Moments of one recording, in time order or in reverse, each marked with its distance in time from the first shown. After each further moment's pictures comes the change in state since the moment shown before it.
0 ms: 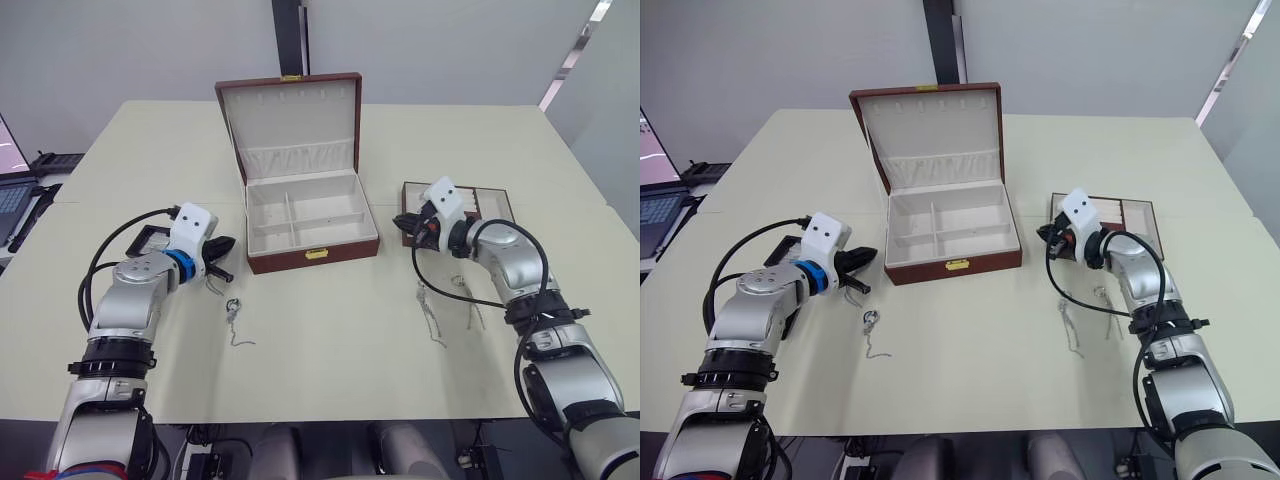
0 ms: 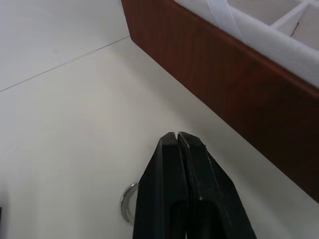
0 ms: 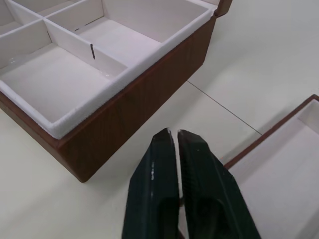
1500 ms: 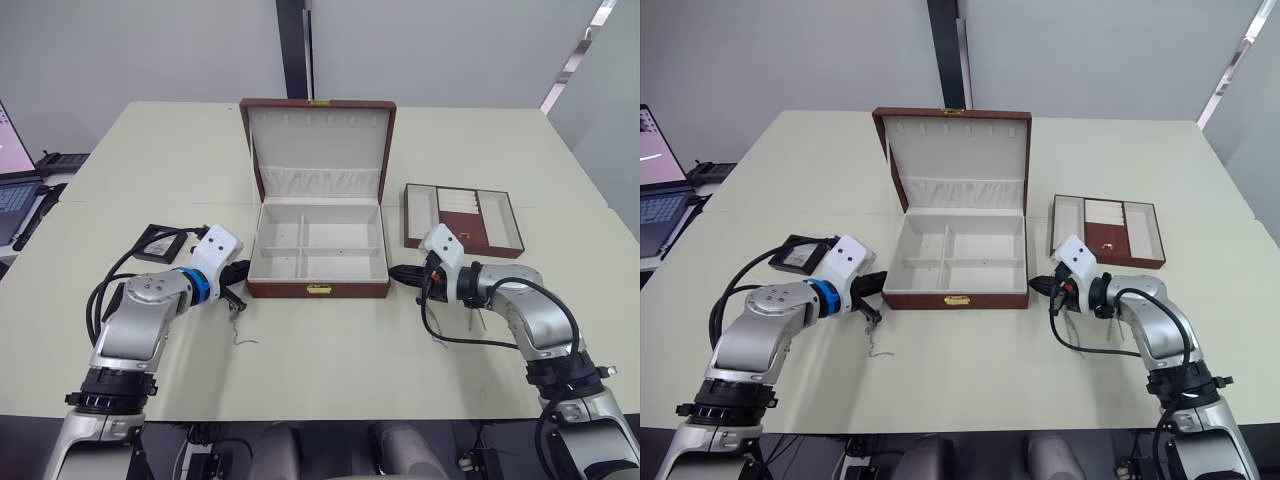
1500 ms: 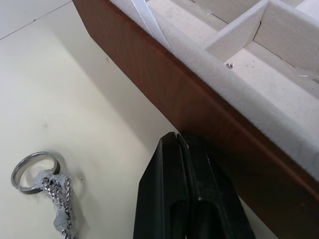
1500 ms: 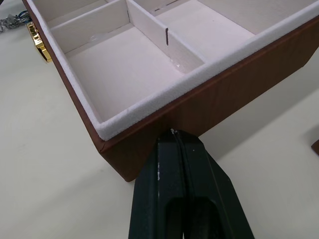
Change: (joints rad) left arm 0.161 0.004 -0.045 -0.318 0.035 0.146 -0.114; right arm 0.340 -0.057 -0.020 -0.558 0.054 0.312 0.162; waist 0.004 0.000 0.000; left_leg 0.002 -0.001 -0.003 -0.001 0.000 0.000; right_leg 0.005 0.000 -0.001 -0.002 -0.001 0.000
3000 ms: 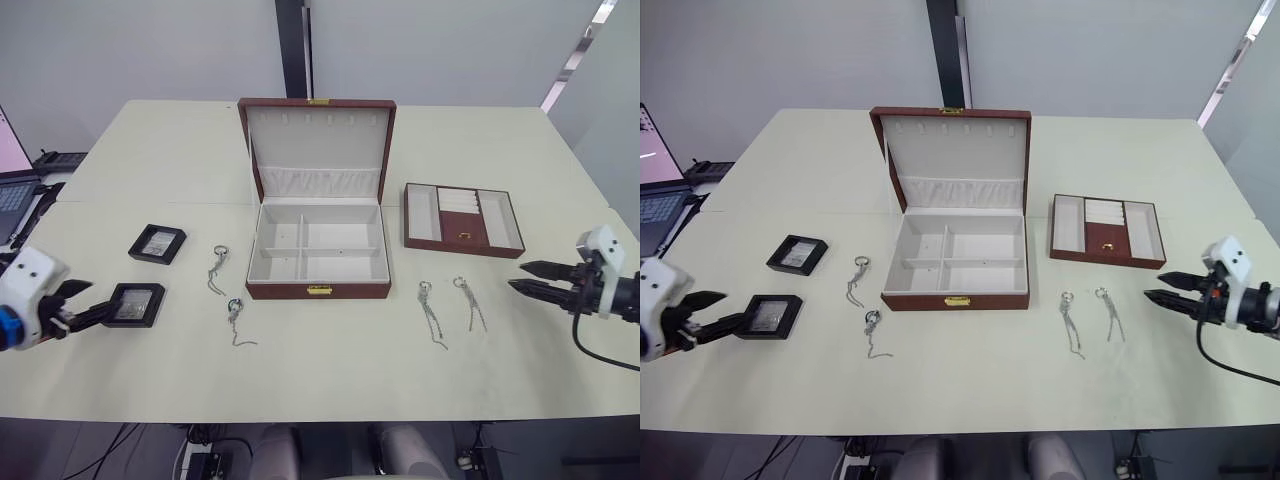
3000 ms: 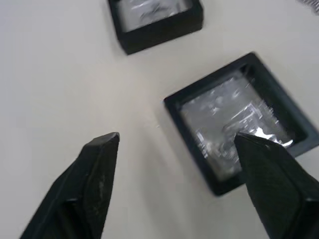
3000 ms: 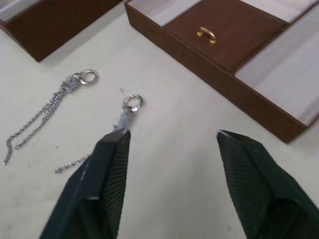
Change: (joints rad) left arm 0.317 0.484 0.432 0.455 -0.115 -0.357 -0.300; right arm 0.187 -0.498 -0.373 0.426 0.200 -0.281 0.316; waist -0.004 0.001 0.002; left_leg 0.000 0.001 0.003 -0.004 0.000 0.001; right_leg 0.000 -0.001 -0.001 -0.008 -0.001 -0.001
